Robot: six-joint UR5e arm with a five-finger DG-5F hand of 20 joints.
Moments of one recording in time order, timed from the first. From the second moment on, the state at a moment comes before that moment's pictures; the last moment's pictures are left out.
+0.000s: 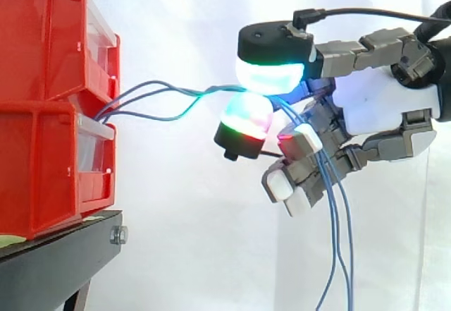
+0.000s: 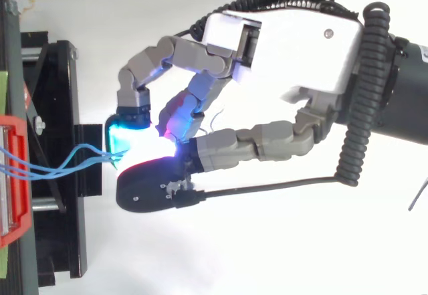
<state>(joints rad) 0.17 -2.25 -1.04 -3.13 -1.18 -0.24</state>
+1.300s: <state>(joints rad) 0.17 -2.25 -1.04 -3.17 -1.23 -0.24</state>
